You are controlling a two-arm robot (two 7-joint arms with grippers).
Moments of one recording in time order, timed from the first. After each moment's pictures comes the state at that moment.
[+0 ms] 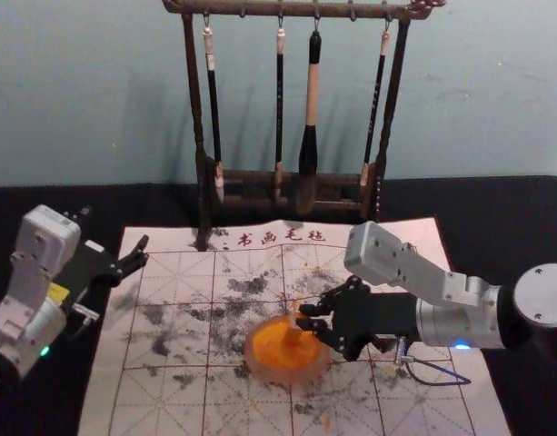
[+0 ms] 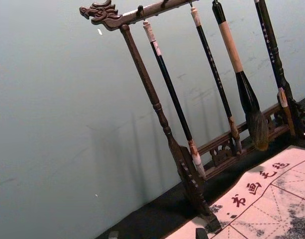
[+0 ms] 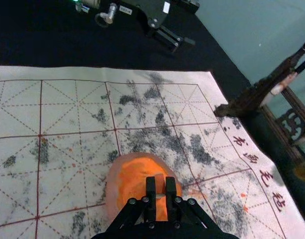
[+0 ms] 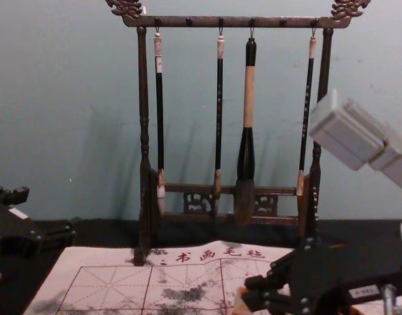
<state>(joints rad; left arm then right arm) -0.20 0.60 0.45 -1.41 -0.25 -0.12 0.03 0.47 0.57 -0.70 -1.49 0.15 0.17 0.72</state>
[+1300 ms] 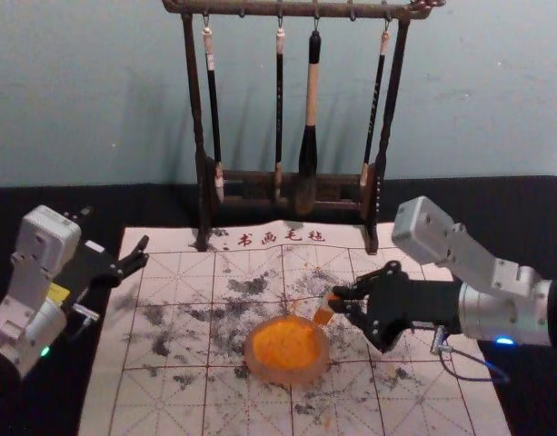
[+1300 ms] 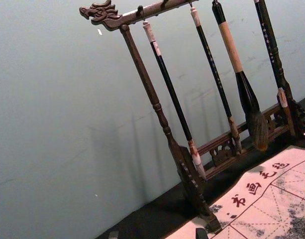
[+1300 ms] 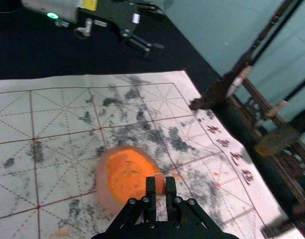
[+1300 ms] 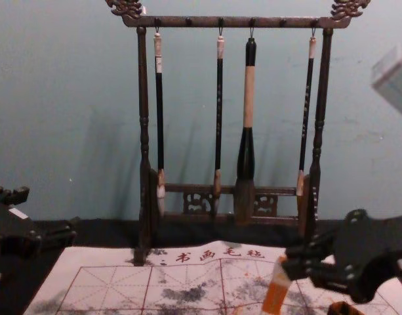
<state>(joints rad) -0.20 0.60 0.45 -1.41 -0.25 -0.12 0.03 0.40 0.66 -0.61 -1.61 0.23 0.23 0.67</state>
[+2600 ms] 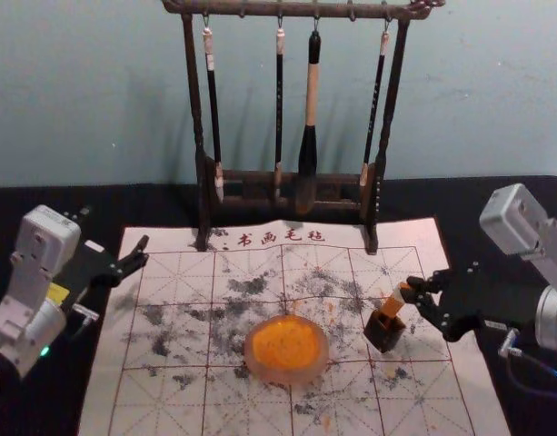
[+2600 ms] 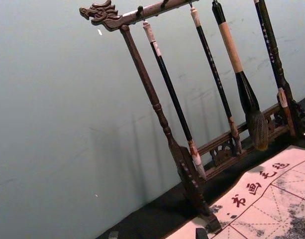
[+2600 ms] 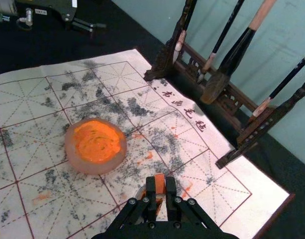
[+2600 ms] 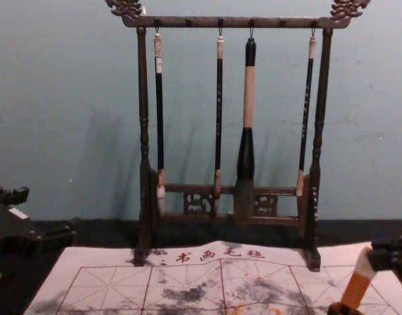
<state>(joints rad) -0.20 0.60 0.45 -1.41 -0.25 -0.12 0.03 0.20 0.77 -0.41 -1.74 0.34 0.31 0.55</state>
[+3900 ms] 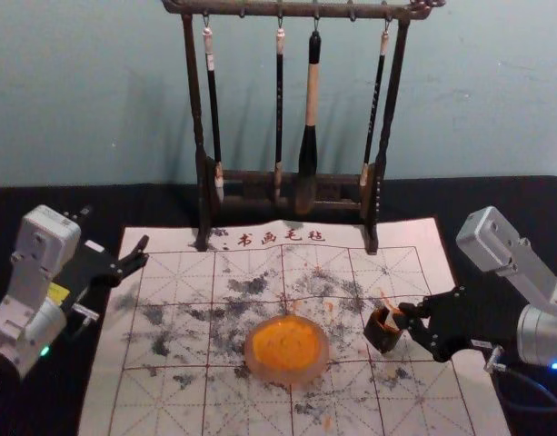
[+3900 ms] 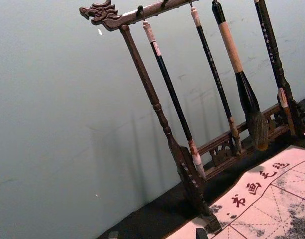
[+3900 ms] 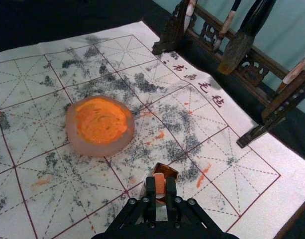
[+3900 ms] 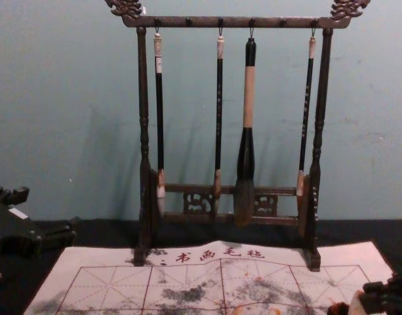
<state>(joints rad) -0.20 0.60 0.45 -1.41 -0.25 -0.12 0.03 0.24 0.73 -0.48 -1.63 0.33 0.33 0.58</state>
